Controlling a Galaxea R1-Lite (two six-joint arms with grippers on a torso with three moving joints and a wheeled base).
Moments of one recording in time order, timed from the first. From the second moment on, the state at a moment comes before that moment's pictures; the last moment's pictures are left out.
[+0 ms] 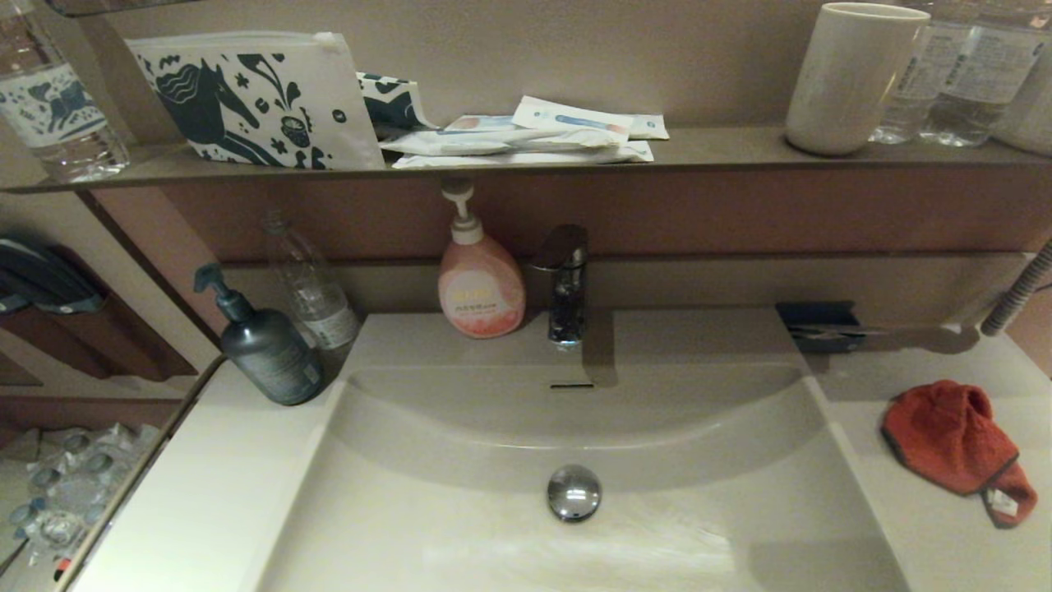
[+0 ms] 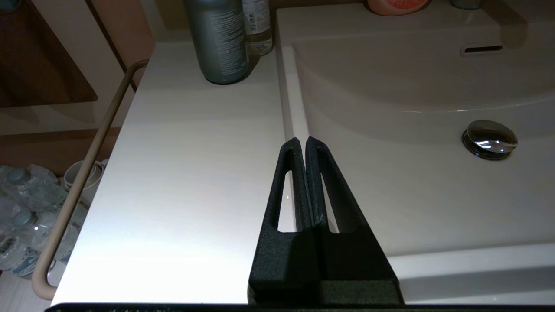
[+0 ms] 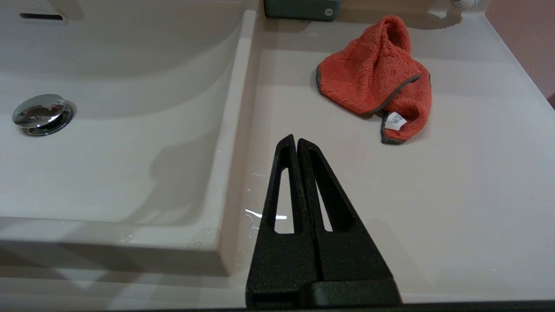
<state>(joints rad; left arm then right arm) 0.00 0.00 0.00 -0.03 -0.04 0.06 0.00 0.00 0.00 0.00 0.03 -0.04</state>
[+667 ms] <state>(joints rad) 0.00 0.01 -0.07 -0.01 -0.07 0.07 0.00 0.00 0.00 0.00 0.03 -0.04</state>
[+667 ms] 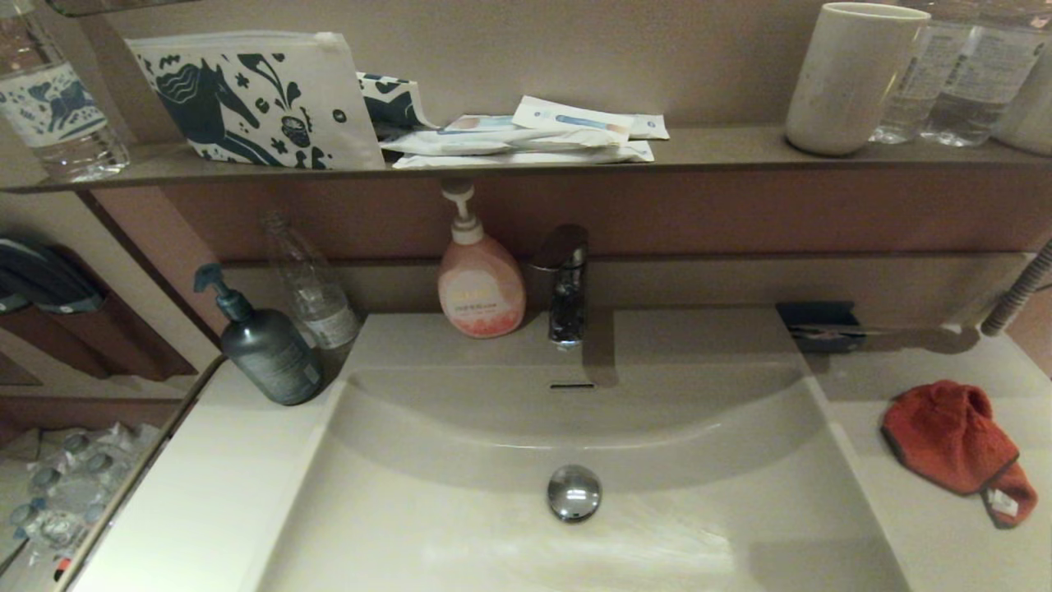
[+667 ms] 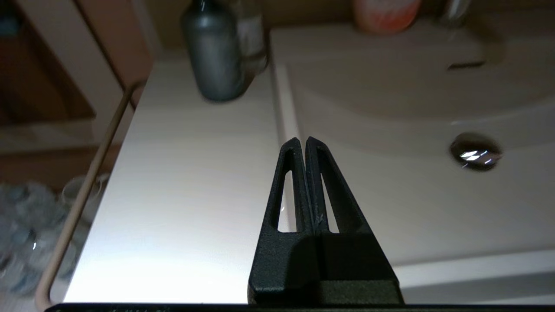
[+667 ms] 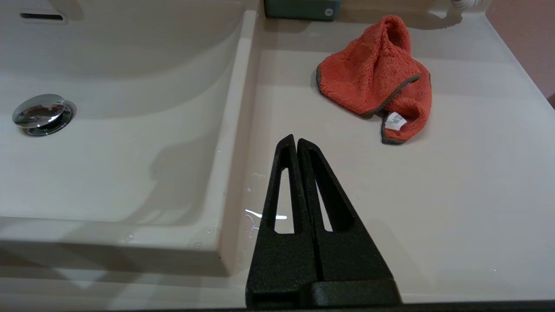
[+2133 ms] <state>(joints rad) -0.46 1.11 -0.39 -0.74 -0.09 -0.03 0.00 0.00 0.00 0.00 0.03 -0.04</state>
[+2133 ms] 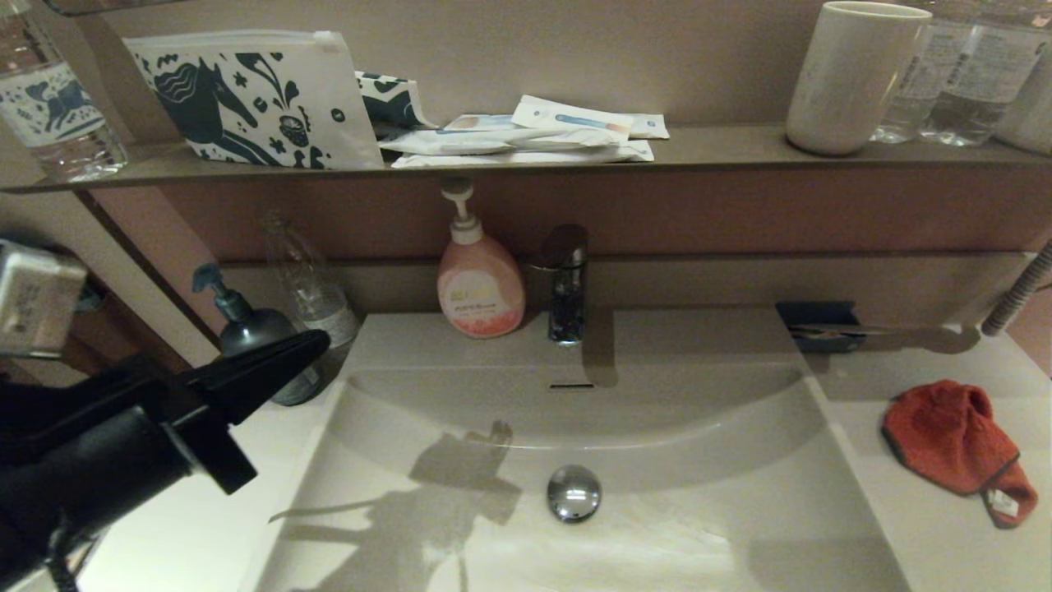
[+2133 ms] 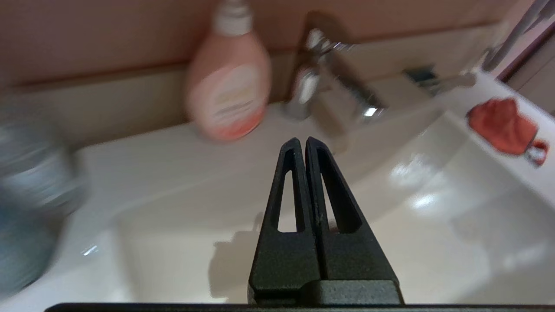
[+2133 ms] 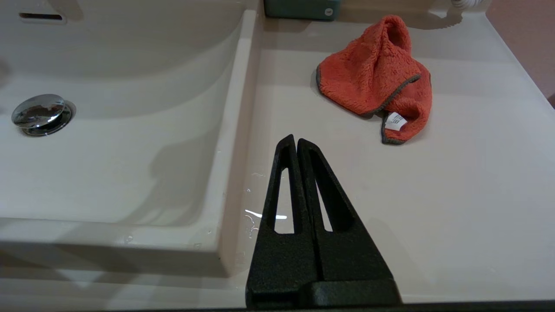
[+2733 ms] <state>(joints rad) -0.74 1.57 -0.58 -1.09 0.05 -0.04 0.00 0.00 0.00 0.00 0.03 -0.04</state>
